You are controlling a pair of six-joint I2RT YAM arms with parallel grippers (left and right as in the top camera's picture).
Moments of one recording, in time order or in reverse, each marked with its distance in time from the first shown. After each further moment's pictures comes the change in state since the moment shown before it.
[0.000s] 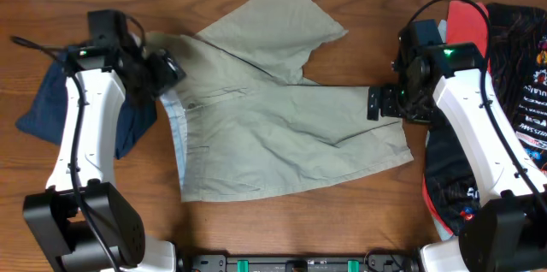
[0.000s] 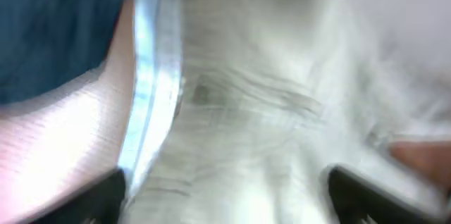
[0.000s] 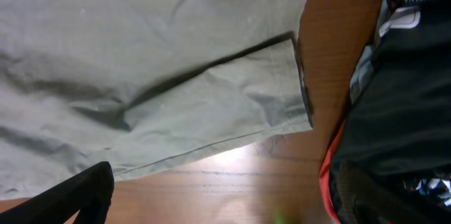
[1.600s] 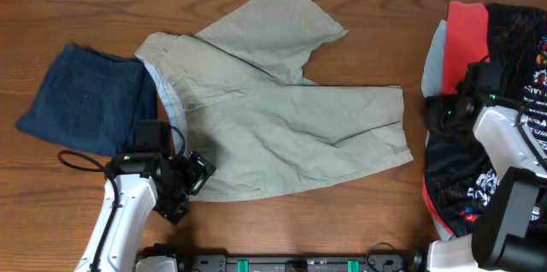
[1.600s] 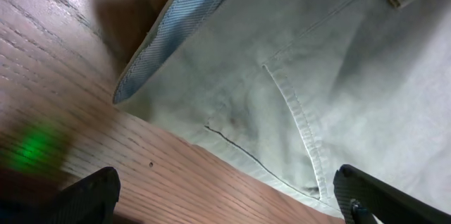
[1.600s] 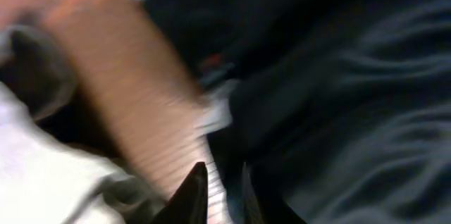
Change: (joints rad) left arm -0.101 -0.478 -0.778 0.106 0.039 -0.386; right arm -0.417 -0.004 -0.475 0.657 -0.002 0.077
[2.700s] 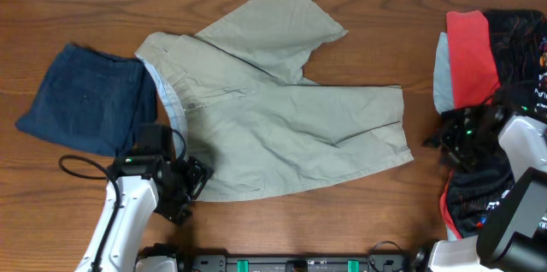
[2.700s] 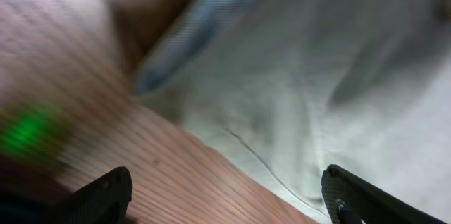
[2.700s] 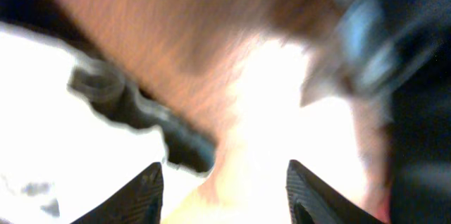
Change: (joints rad) left arm 0.000 0.000 -0.040 0.015 -0.011 -0.100; right arm -0.162 -0.004 0.010 -0.318 -0.311 -0.068
